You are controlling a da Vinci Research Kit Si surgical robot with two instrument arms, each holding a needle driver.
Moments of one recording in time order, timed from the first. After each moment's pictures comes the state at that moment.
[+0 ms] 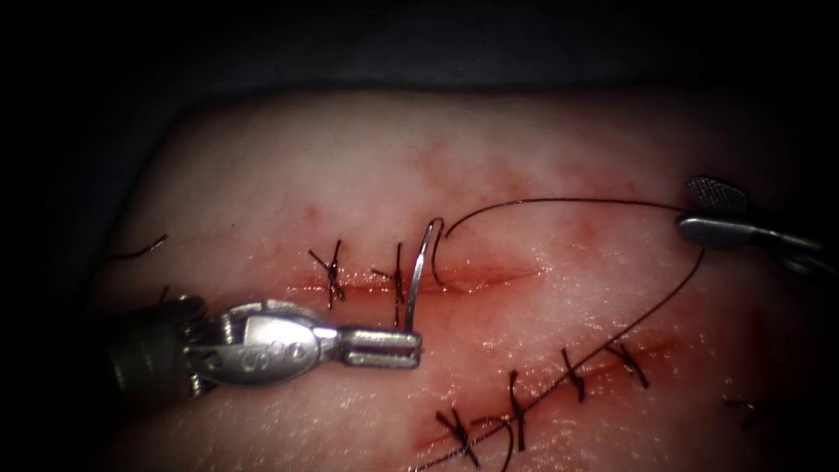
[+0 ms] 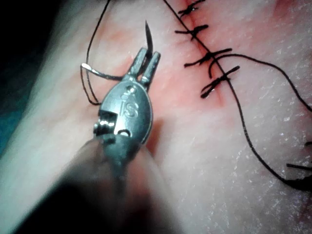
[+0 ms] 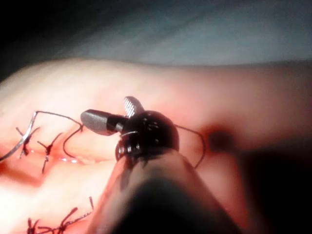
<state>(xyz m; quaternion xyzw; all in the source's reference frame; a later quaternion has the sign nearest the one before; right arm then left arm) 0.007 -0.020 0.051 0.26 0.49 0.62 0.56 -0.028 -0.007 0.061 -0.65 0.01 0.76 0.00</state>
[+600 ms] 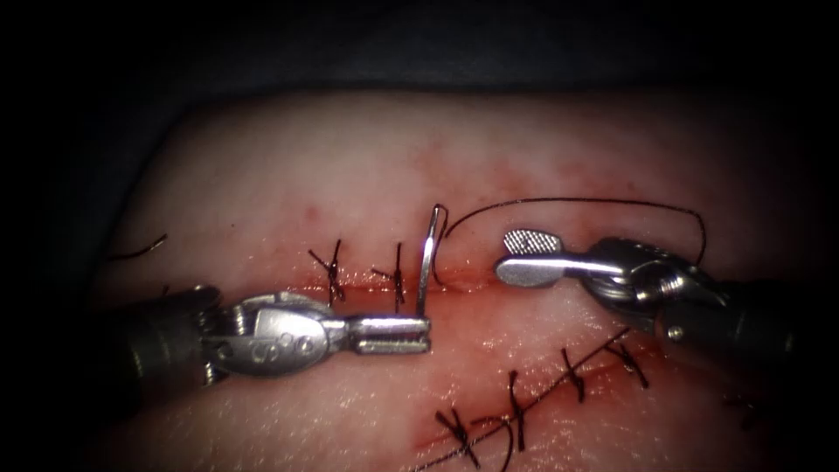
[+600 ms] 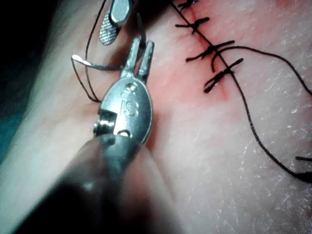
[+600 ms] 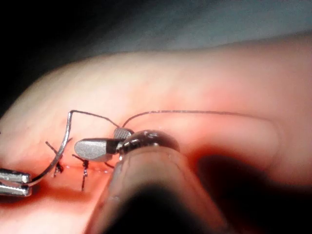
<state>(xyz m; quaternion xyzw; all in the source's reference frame) 0.019 -0.022 0.058 0.40 0.48 0.63 0.47 -0.028 -0.008 0.061 -0.69 0.05 0.72 0.00</state>
